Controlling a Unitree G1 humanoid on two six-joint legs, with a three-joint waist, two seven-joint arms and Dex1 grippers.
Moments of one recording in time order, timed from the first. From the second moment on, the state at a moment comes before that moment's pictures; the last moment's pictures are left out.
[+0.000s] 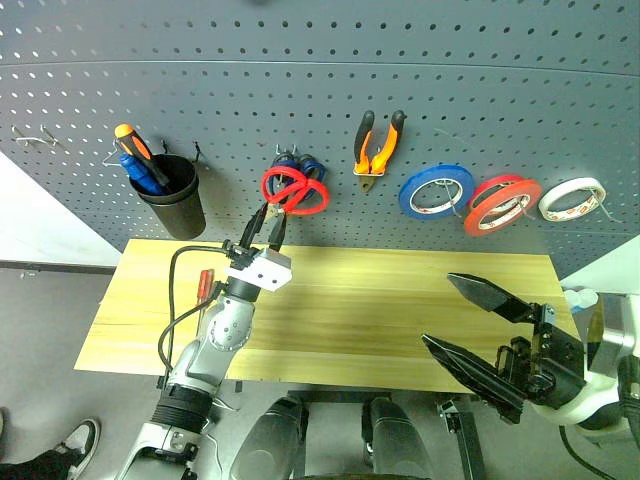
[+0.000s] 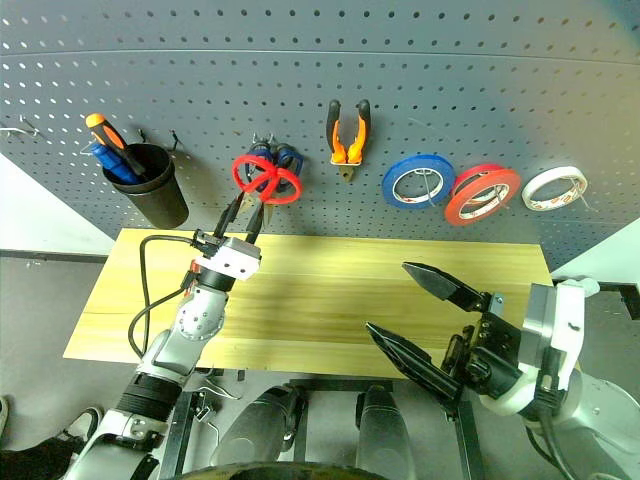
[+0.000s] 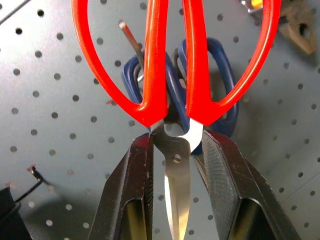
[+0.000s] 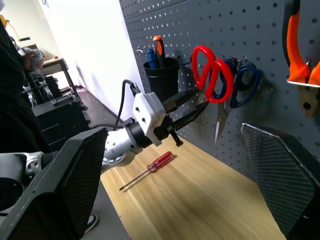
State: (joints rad) left arm -0.25 0.24 -0.14 0.19 0.49 -0.50 0.20; right arm 0.53 -0.67 -0.45 -0.94 1.07 0.32 0.71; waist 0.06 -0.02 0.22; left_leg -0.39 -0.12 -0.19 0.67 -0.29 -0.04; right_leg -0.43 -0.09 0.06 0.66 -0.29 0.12
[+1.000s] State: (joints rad) left arm -0.26 0.20 -0.17 0.32 0.47 -0.42 0.20; right arm 0.50 -0.69 -0.45 -0.96 1.11 0.32 0.69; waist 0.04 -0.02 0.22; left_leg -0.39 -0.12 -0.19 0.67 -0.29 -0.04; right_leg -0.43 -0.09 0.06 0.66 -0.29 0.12
